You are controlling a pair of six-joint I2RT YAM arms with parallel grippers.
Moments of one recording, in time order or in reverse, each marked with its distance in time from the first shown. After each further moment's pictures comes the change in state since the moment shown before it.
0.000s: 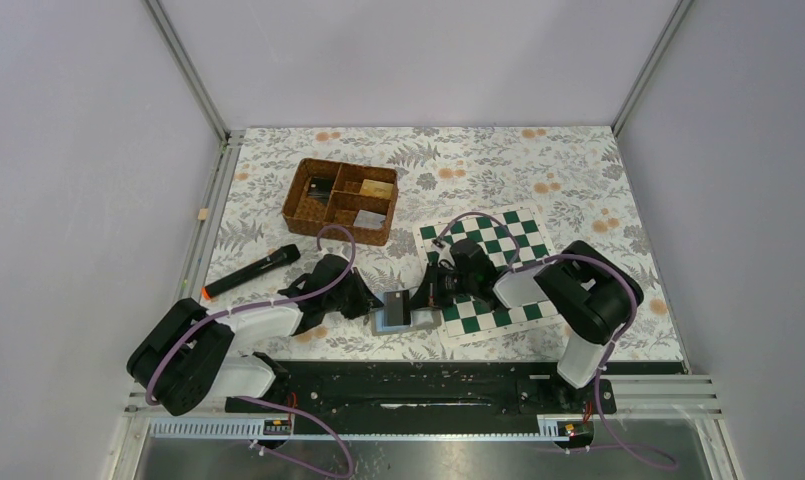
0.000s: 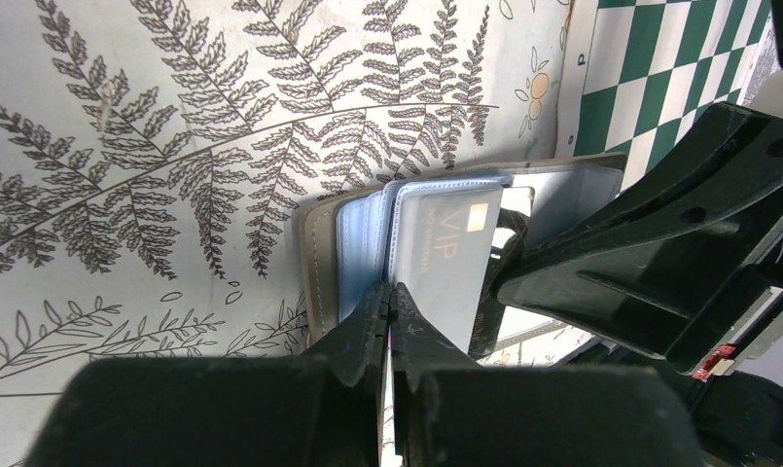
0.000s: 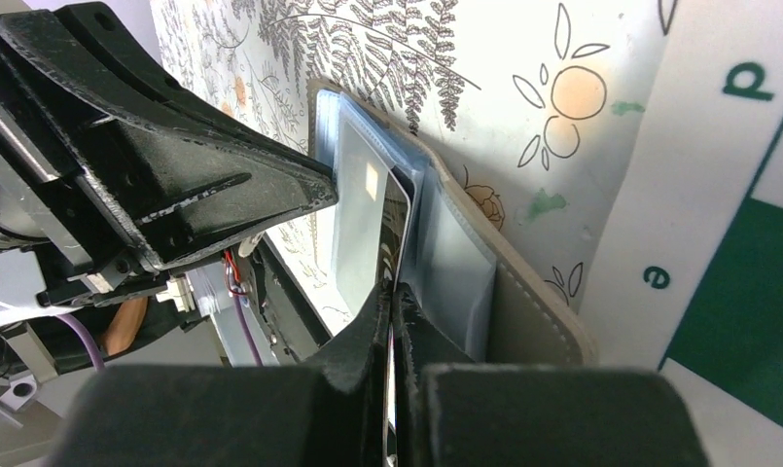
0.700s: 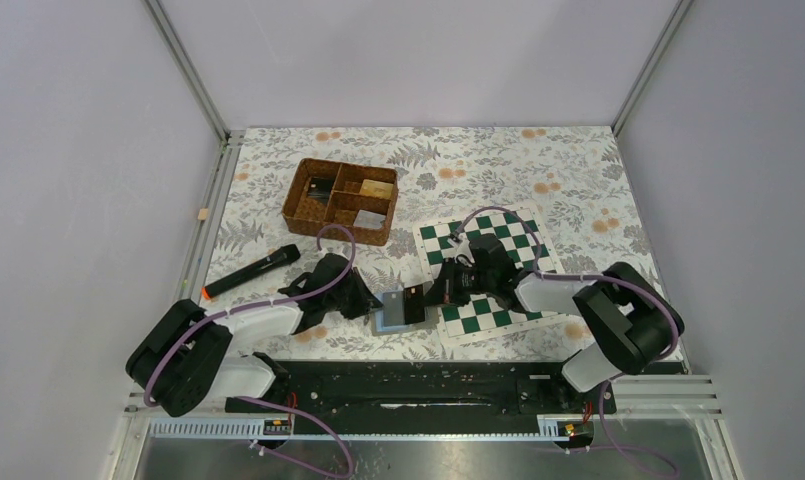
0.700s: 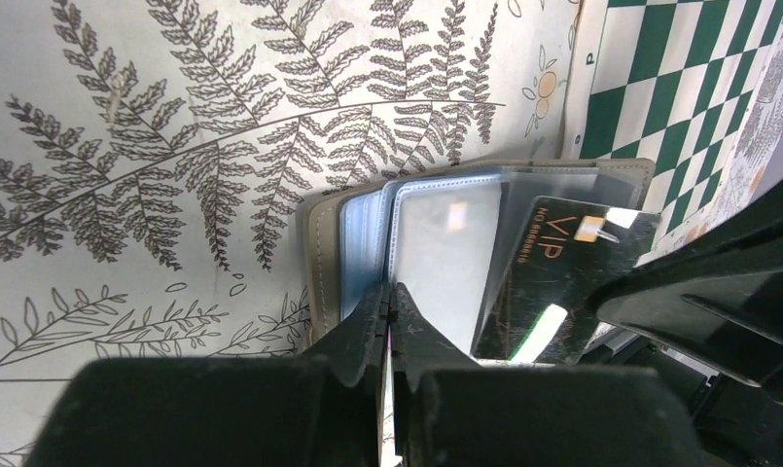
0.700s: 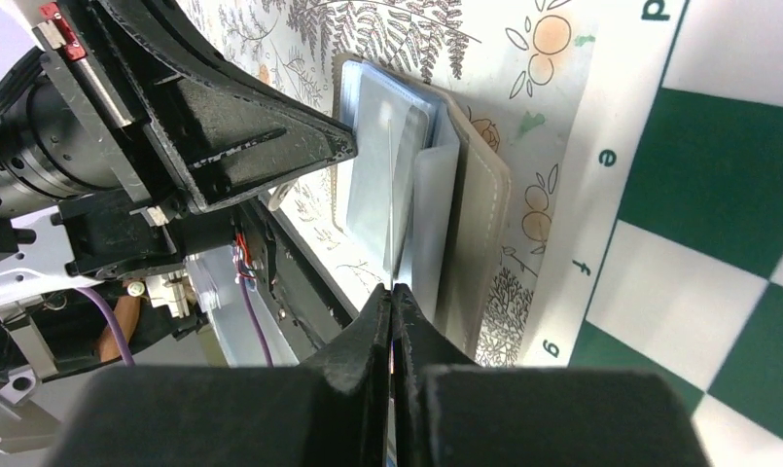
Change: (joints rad) left arm -0.004 -0.008 0.017 -0.039 -0.010 -0.003; right arm -0.072 -0.203 -0.057 -0.154 -0.028 -0.060
